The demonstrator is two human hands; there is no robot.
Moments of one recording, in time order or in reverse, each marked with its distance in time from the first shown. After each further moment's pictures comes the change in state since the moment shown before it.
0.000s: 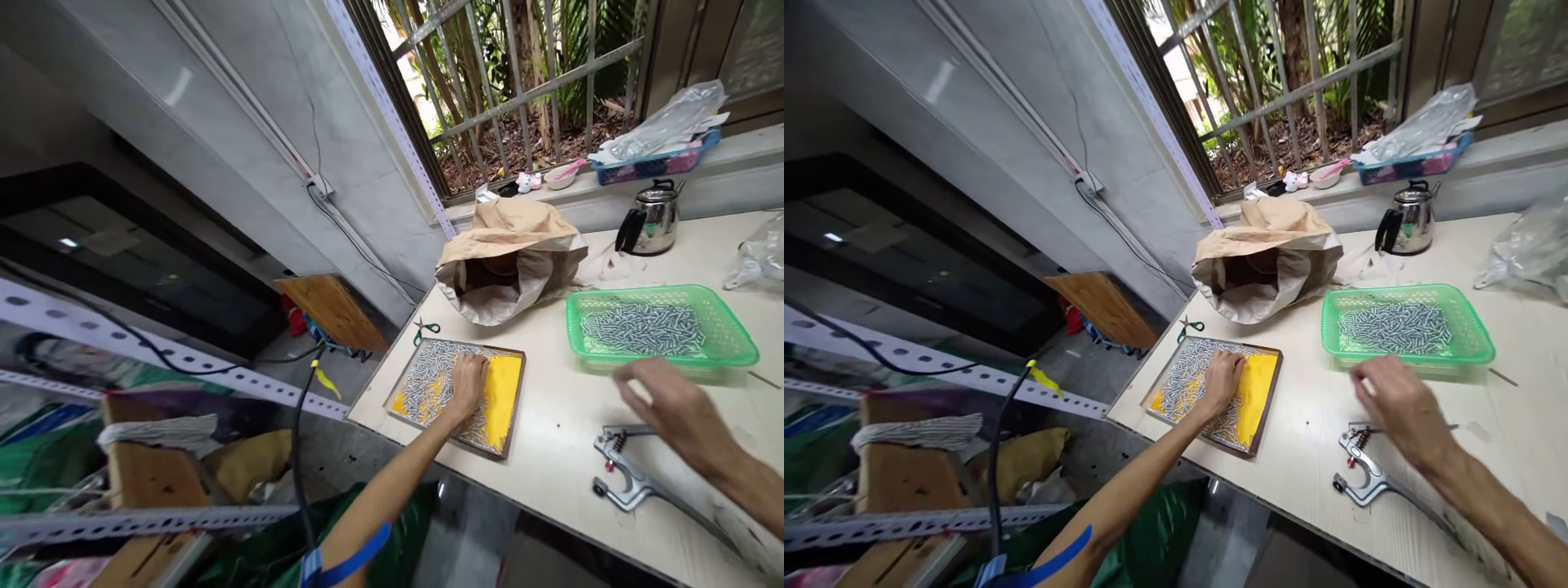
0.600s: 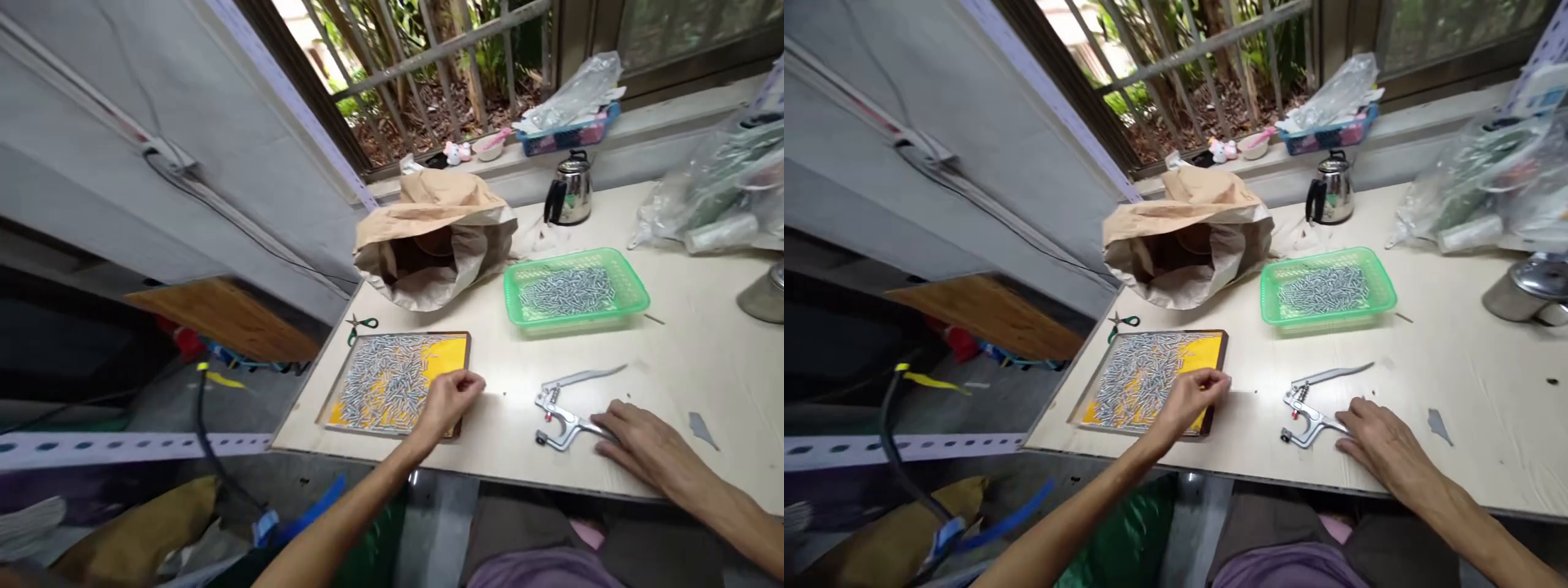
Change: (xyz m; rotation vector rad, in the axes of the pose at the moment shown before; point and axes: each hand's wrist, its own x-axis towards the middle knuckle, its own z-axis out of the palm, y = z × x) left_hand -0.049 0.067 -0.027 -0.699 -0.428 -0.057; right_hand -0.123 -0.019 -0.012 0.058 -0.386 0.268
